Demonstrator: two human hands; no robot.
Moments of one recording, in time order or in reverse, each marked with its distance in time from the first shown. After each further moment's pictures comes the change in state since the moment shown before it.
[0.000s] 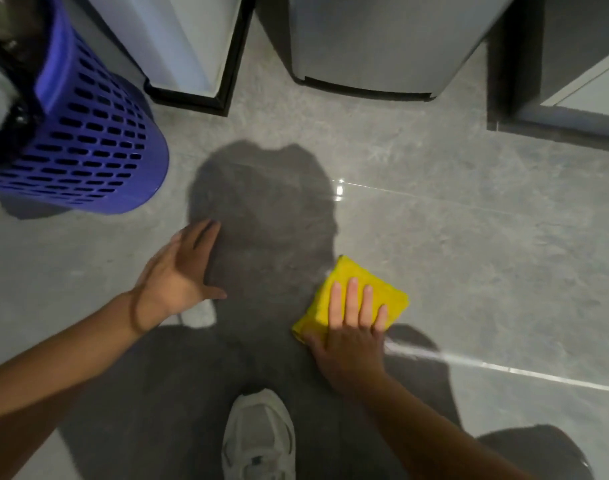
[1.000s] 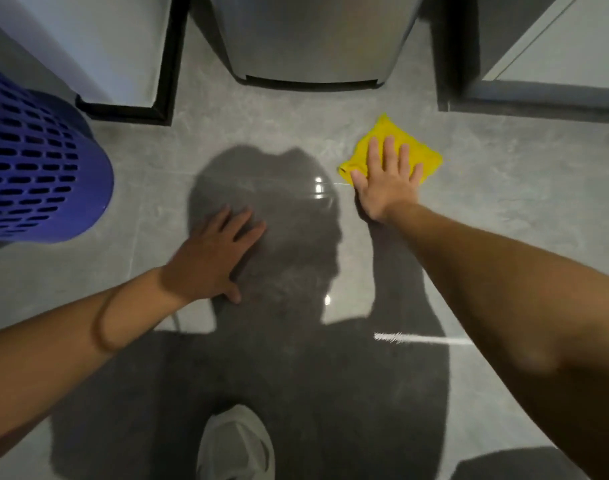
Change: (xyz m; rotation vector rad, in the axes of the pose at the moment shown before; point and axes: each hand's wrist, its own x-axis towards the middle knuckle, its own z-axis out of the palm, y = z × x) left_hand 0.073 0.078 0.000 0.331 -0.123 0.348; right_hand 0.221 0.133 -0.111 0.007 0.126 0.262
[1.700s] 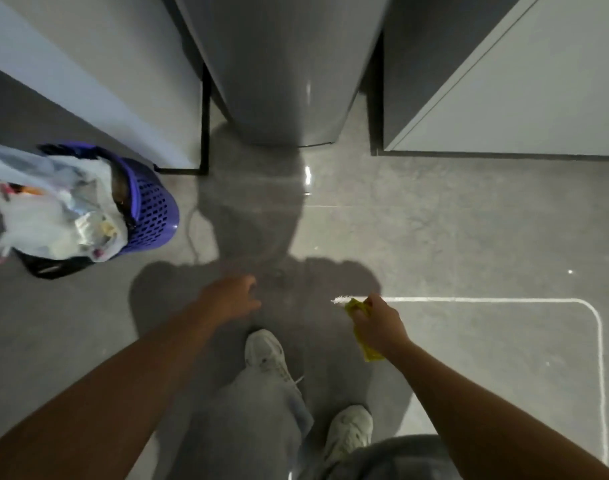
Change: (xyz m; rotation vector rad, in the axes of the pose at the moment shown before) left_hand -0.166 0.071 -0.195 -0.499 -0.442 -0.288; right_hand -0.328 -0.007 -0.233 0.516 -0.503 0.474
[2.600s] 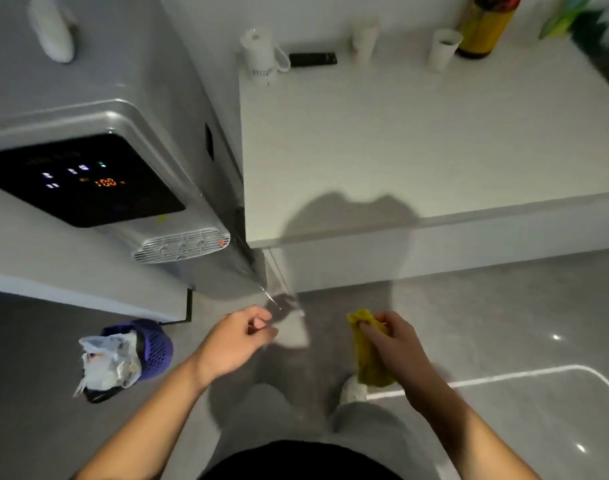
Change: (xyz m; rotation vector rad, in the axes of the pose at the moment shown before) left_hand -0.467 0.433 -0.284 -0.407 0.429 0.303; right_hand -0.390 -0.036 -0.568 0.619 0.195 -0.251
